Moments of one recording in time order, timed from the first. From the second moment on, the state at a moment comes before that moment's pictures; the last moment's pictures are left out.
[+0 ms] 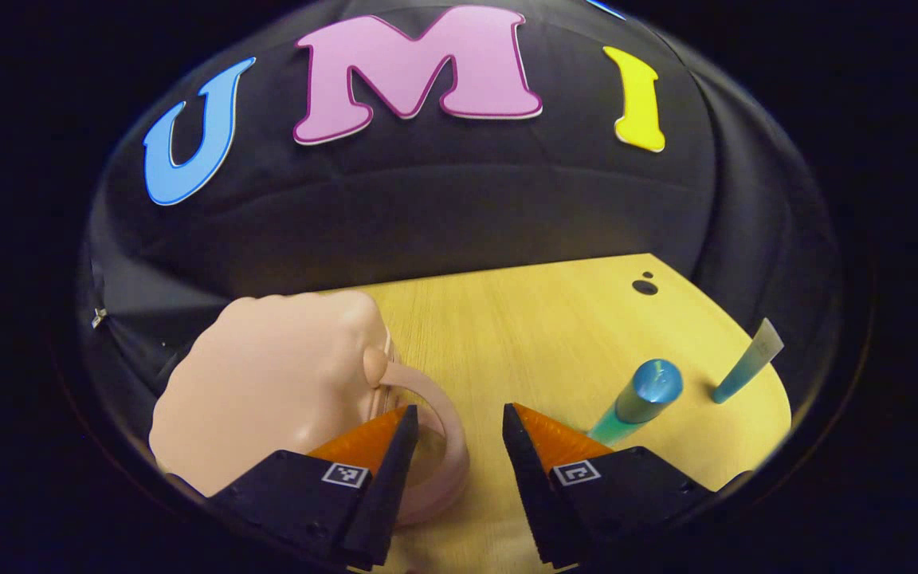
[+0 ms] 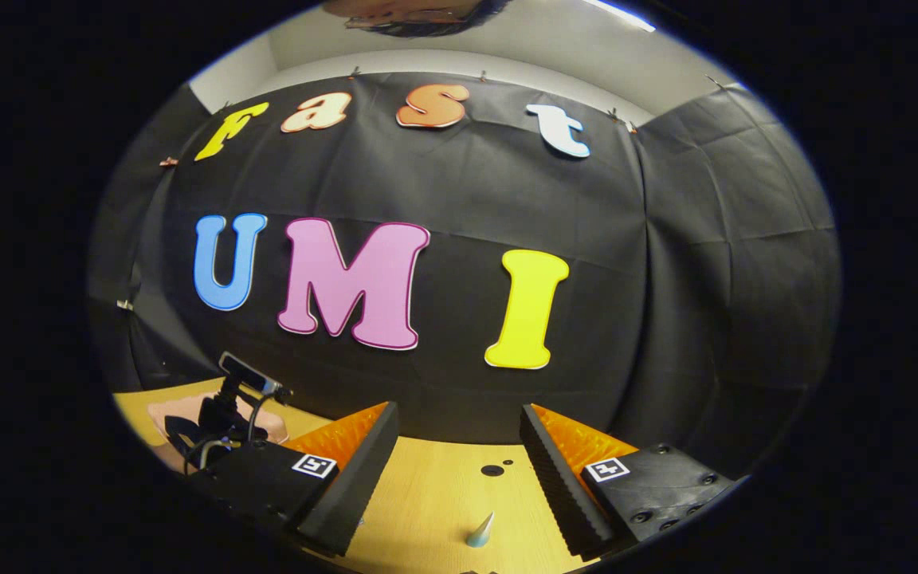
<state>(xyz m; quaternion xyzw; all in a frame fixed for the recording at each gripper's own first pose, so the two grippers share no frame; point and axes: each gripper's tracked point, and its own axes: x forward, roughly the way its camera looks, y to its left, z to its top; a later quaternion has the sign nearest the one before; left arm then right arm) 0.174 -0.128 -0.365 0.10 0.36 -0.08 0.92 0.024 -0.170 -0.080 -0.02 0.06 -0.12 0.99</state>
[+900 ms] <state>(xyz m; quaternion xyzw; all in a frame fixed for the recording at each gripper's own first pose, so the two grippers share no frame) 0.187 -0.095 -0.254 0.05 0.38 -0.12 0.91 0.040 -0.148 -0.062 -0.08 0.05 -0.12 0.99</state>
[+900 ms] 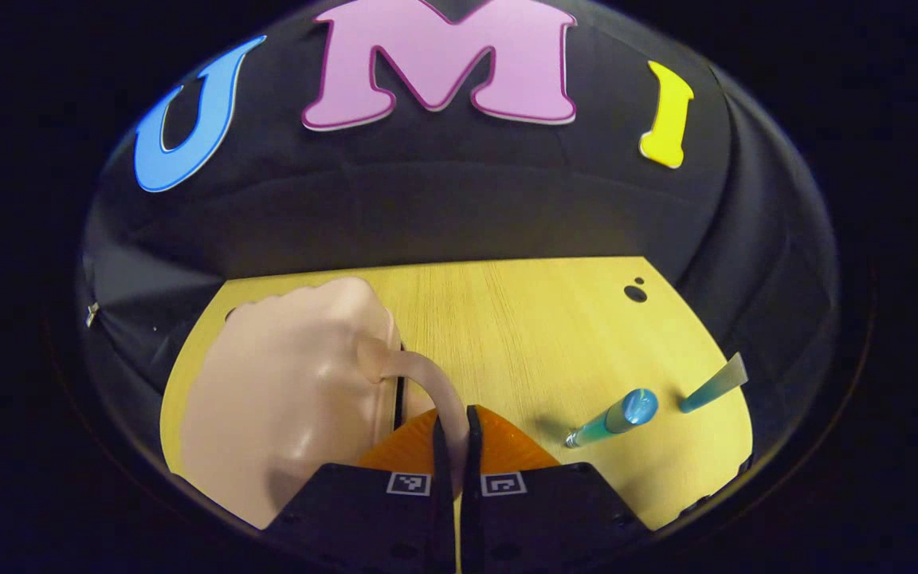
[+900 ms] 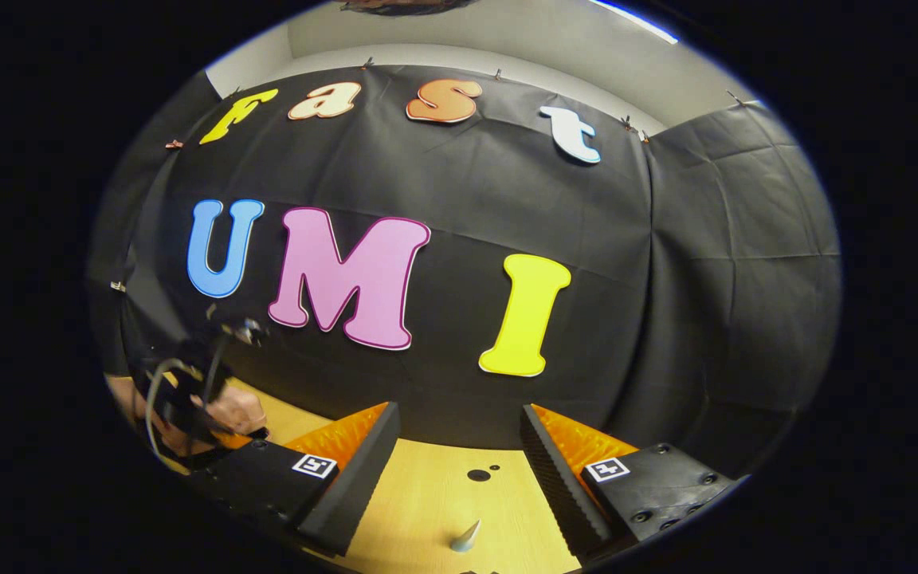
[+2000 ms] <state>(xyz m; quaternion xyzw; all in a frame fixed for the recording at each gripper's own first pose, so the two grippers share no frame) 0.298 0.420 -0.369 -0.08 0.39 0.09 0.91 0.043 -0.006 -0.094 -0.11 0.13 -0.08 0.98</state>
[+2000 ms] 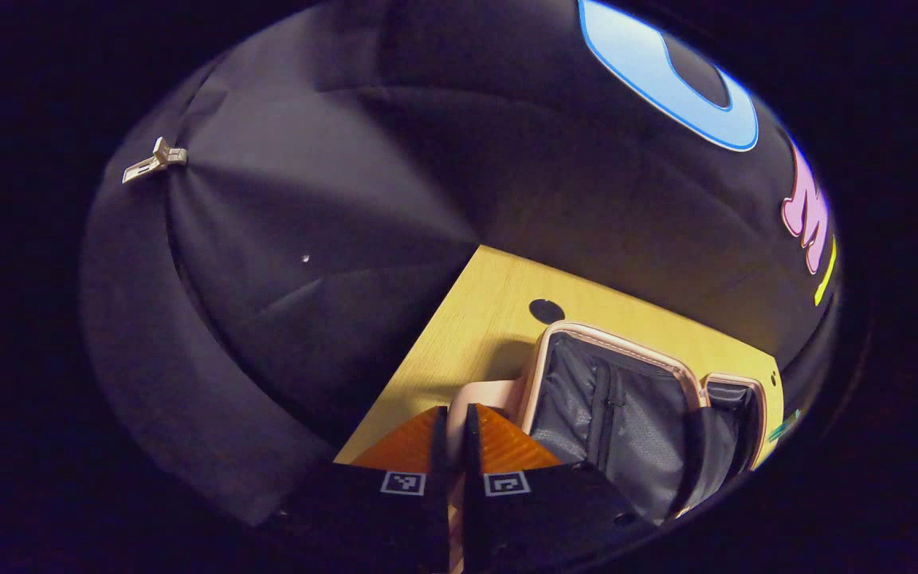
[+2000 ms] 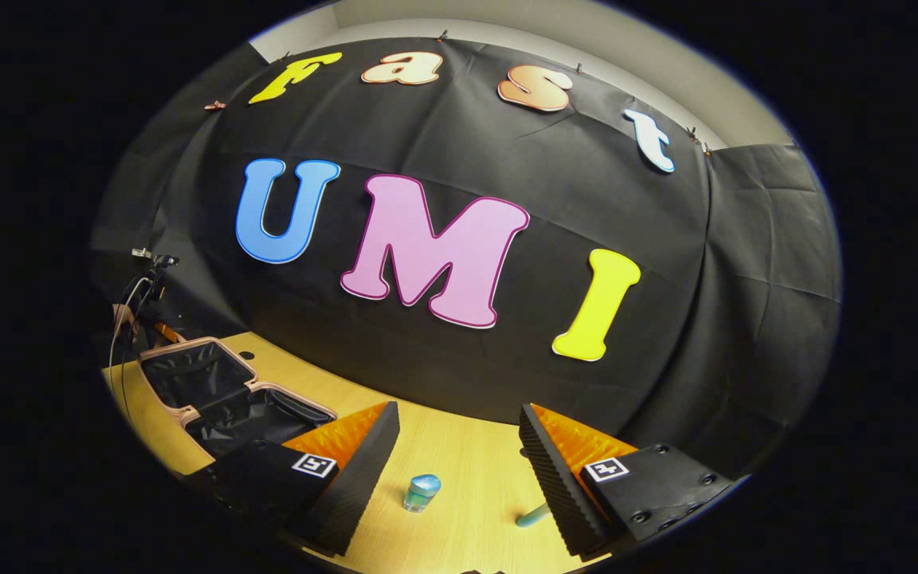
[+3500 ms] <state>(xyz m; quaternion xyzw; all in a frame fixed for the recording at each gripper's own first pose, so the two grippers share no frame) 0.095 -0.232 -0.237 0.00 0.16 -0.18 0.97 -0.038 -0.209 -0.229 -0.01 0.17 -0.20 0.96</state>
